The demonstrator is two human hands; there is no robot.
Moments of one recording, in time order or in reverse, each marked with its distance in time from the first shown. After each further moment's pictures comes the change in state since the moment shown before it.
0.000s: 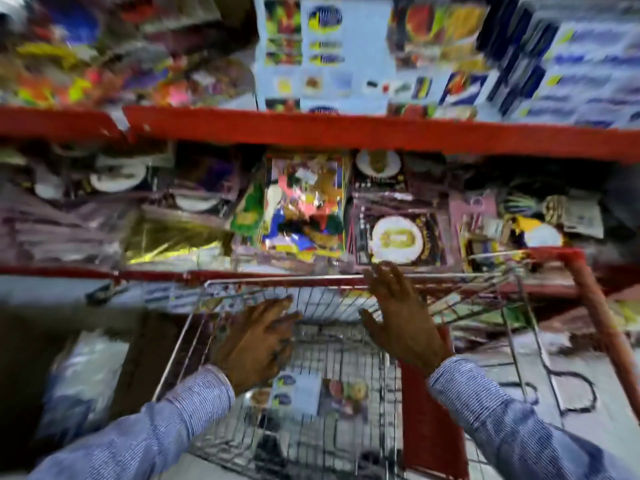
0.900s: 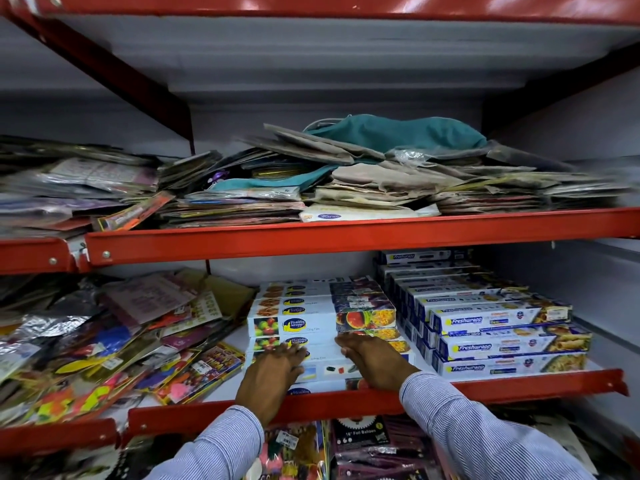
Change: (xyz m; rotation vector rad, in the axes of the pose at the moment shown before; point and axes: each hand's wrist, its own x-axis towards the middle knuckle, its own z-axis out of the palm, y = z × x) left_hand 0.247 0.029 -0.266 0.164 0.384 0.042; right_hand 0.224 0.022 -0.245 0.025 0.181 -0.112
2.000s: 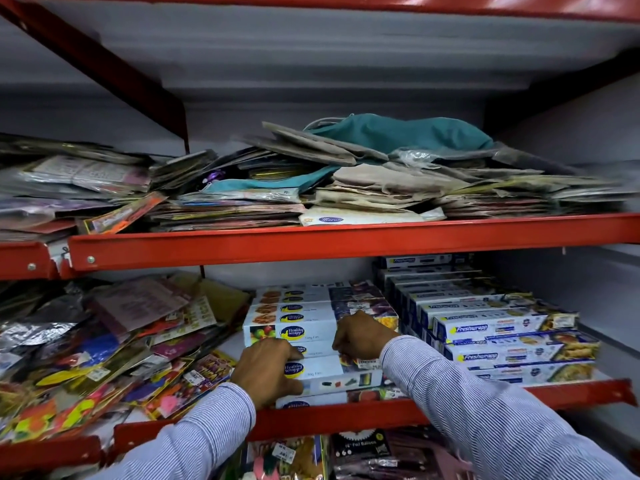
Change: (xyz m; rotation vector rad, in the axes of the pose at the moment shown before) left_hand 0.021 0.004 -0.044 0.064 -0.094 -0.033; right_hand 0.056 -0.020 -0.039 -0.091 -0.128 -0.019
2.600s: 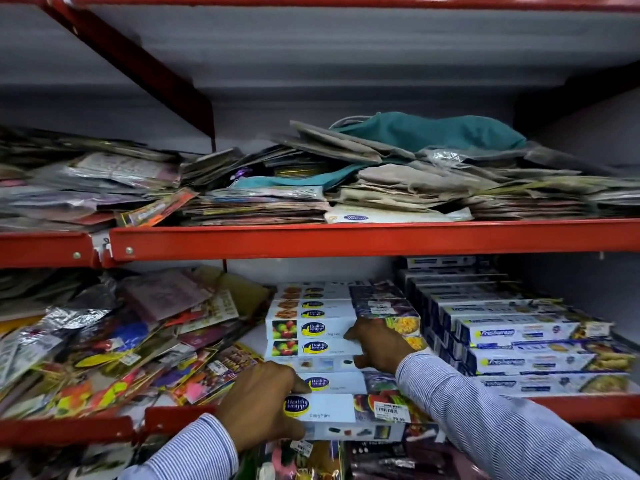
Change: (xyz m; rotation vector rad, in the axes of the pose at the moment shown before) left_hand -0.063 -0.008 -0.021 0.034 -0.120 0.059; right_hand -0.004 -0.005 0.027 -0.057 0.061 0.092
